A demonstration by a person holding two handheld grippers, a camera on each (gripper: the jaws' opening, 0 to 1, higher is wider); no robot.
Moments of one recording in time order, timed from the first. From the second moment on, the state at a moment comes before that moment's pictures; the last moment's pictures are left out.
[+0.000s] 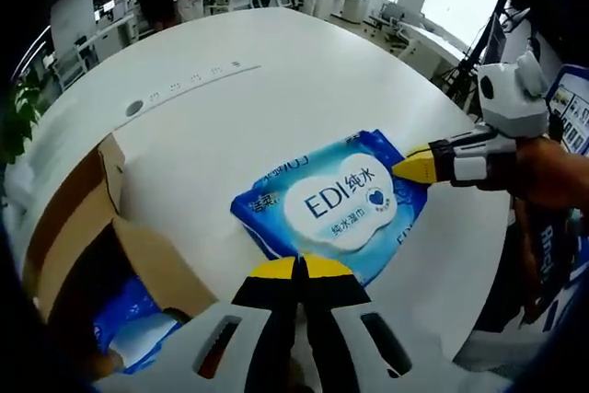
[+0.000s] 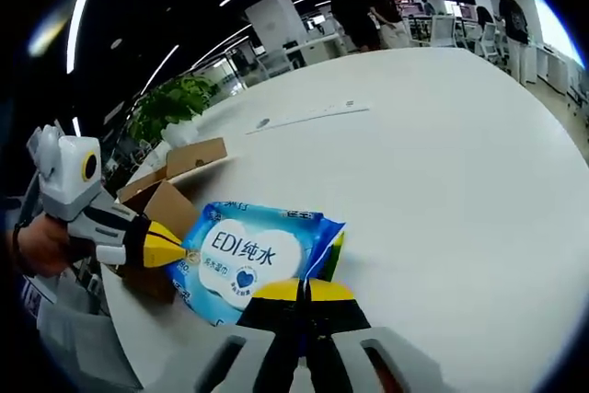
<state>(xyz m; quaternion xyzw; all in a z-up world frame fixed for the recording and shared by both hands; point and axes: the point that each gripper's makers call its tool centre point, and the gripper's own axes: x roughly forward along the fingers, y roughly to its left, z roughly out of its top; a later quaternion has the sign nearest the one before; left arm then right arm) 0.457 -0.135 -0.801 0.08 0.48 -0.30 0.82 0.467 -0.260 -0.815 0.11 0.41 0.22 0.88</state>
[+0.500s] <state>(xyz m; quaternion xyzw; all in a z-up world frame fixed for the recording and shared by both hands) 0.454 -0.134 -0.805 0.11 0.48 -0.31 0.81 0.468 -0.261 -0.820 0.11 0.41 0.21 0.88</state>
